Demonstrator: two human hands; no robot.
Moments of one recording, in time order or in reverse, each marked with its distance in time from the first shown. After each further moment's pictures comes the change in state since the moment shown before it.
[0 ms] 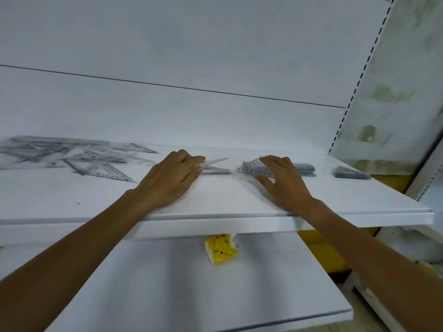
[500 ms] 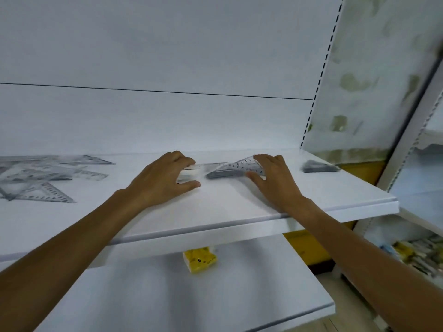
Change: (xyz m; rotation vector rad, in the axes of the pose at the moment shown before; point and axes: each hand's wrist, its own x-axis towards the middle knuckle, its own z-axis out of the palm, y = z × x) left_hand 0.058 0.046 0.040 0.056 -0.077 0.080; right_hand -0.007 0.071 -0.005 0.127 0.087 0.166
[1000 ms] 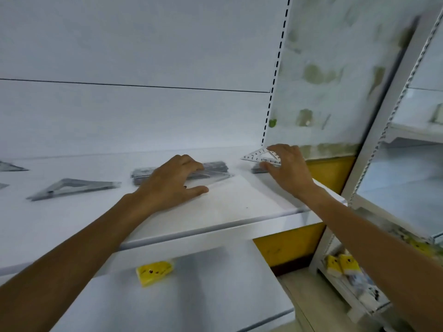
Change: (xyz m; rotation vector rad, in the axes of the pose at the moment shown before) left_hand 0.086 0.109 0.085 -0.060 -0.054 0.097; right_hand 0.019 0.165 -0.066 -0.088 0.056 0.149
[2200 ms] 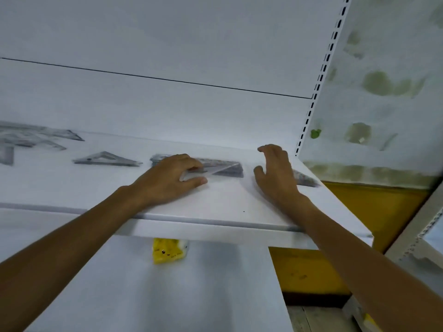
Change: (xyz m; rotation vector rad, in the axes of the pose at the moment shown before) left_hand -0.021 0.027 -0.001 -0.039 0.059 -0.279; right_hand 0.016 -0.021 0.030 0.194 -0.118 -0.214
